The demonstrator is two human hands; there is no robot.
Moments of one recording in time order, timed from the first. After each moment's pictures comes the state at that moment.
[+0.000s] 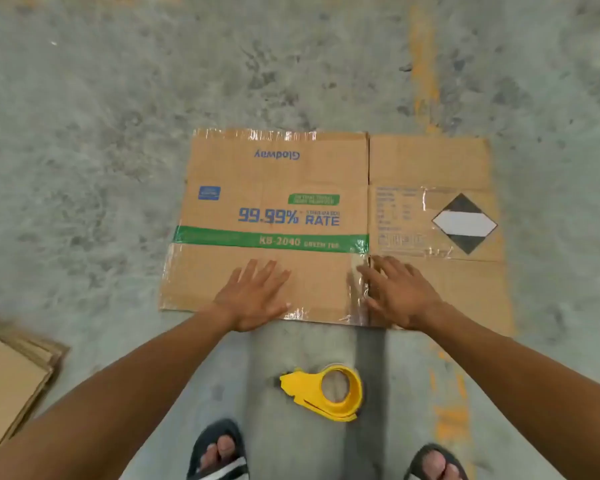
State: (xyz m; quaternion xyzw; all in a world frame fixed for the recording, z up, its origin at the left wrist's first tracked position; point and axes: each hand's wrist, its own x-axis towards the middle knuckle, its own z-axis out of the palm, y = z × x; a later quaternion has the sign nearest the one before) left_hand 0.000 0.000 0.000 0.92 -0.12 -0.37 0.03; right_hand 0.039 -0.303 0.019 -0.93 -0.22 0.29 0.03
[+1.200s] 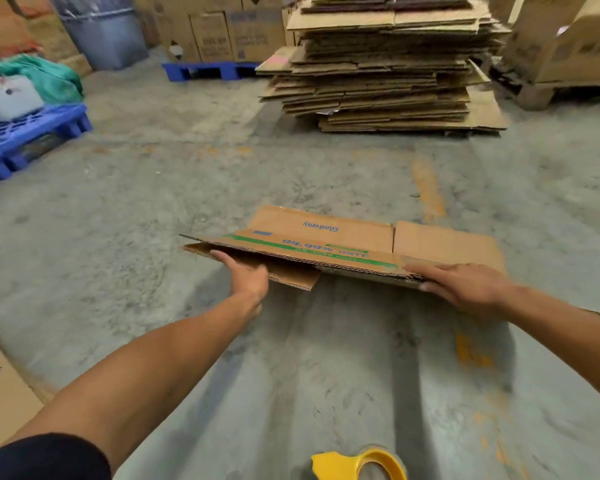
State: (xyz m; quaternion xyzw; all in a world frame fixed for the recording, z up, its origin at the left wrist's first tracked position) left_hand 0.053 0.028 0.073 0.71 0.38 0.11 0.59; right_hand 0.096 -0.323 0.121 -0.94 -0.30 0.11 -0.07
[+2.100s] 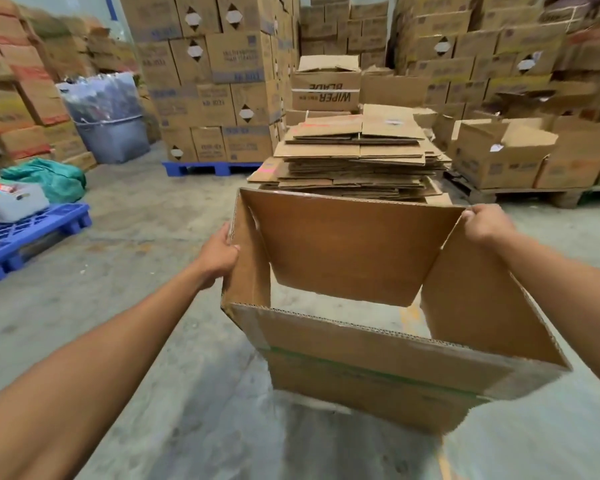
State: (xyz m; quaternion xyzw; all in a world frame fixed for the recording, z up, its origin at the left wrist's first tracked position) left_hand 0.166 0.079 0.367 0.84 0.12 0.07 0.52; right_hand 0.253 -0.351 0.392 -0.93 0.12 -0.13 0.32
